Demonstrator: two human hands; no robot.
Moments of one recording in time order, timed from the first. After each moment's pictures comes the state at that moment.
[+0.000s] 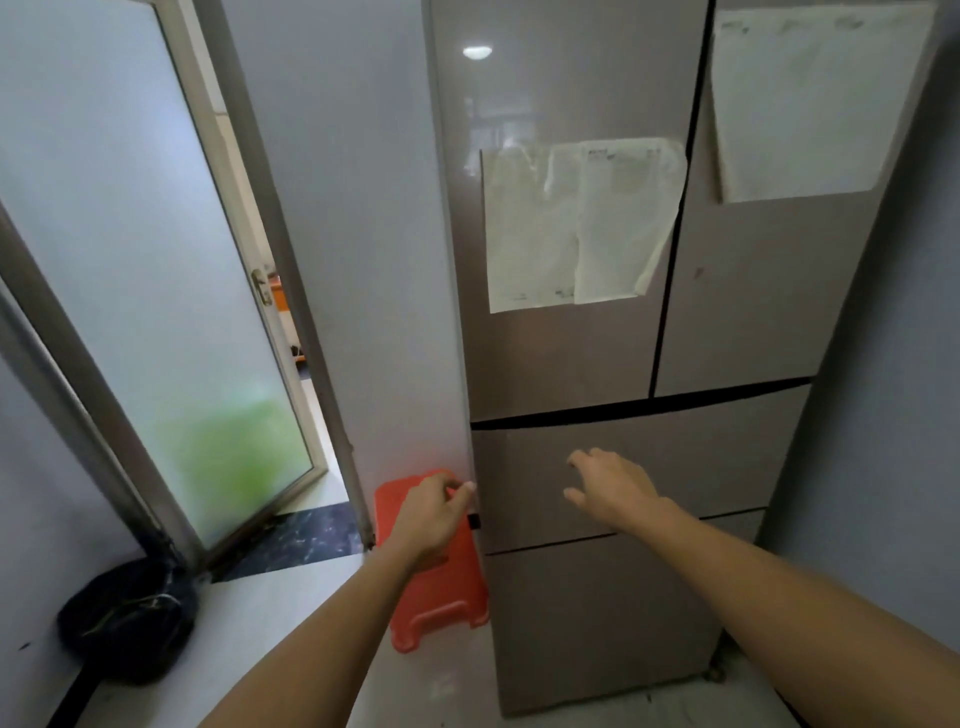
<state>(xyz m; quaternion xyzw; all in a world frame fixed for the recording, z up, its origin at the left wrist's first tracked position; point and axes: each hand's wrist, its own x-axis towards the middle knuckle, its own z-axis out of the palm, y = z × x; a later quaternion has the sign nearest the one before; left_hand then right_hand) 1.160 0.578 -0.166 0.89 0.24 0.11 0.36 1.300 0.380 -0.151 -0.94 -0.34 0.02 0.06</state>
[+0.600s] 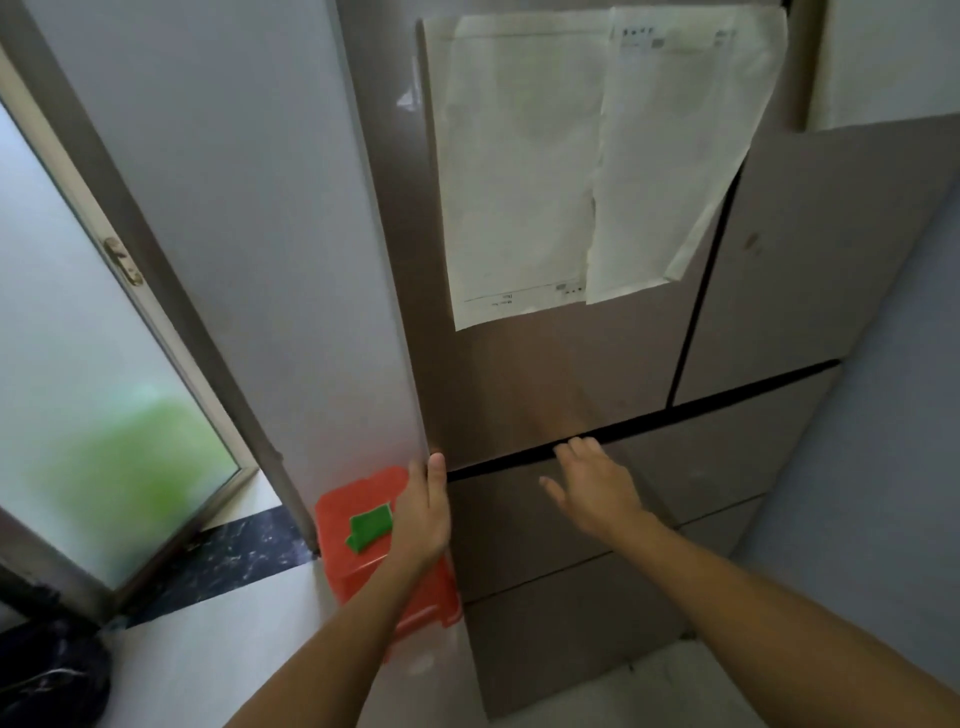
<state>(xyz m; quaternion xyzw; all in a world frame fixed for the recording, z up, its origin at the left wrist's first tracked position) 1.324 0.646 -0.224 0.82 0.24 0.18 0.49 1.425 0.457 -0.213 -0.96 -0.27 -0.02 0.11</state>
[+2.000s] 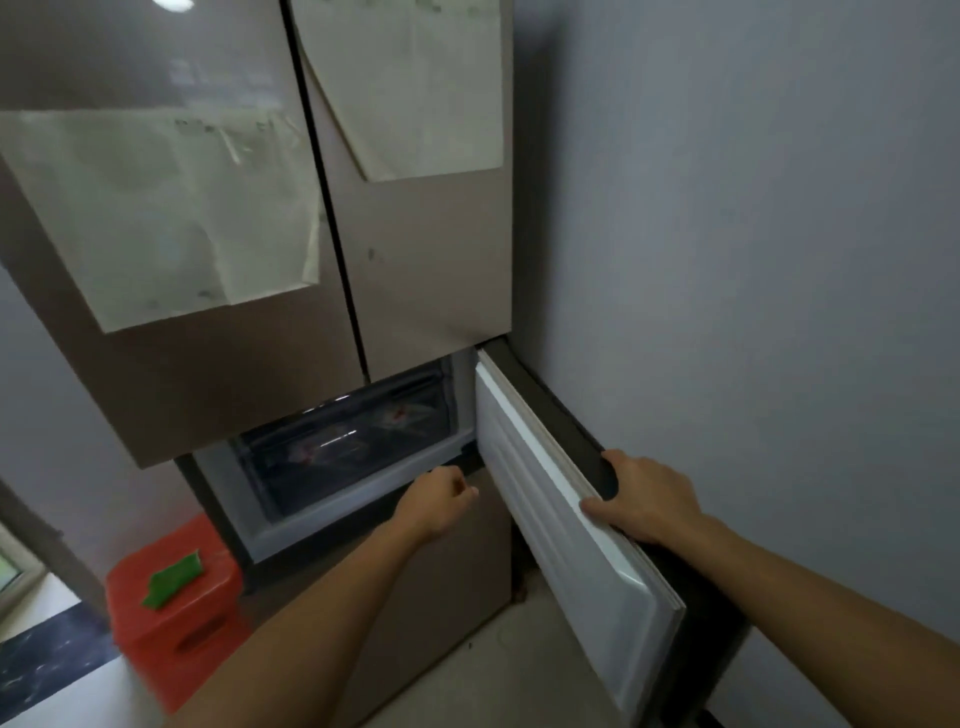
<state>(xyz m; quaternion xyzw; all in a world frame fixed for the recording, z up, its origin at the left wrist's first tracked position) 1.320 0.290 -0.189 0.95 -0.03 -0.06 0.30 1.310 0.022 -0.167 -0.99 -0.02 0.01 0.10</state>
